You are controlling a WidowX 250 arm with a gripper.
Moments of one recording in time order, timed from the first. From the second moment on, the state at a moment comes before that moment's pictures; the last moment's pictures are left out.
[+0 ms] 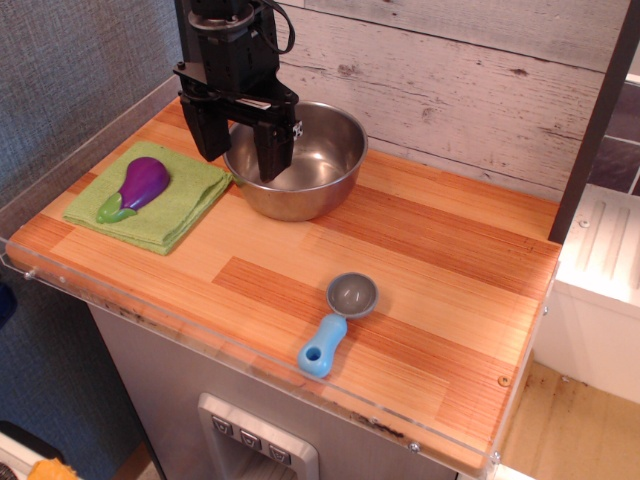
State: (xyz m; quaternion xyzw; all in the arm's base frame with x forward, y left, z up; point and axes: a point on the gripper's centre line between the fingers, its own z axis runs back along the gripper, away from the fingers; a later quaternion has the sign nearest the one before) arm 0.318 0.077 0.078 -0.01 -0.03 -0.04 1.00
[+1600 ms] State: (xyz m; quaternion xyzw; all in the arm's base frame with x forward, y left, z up) arm 0.277 -0.047 0.006 -0.04 -0.01 -0.09 0.99
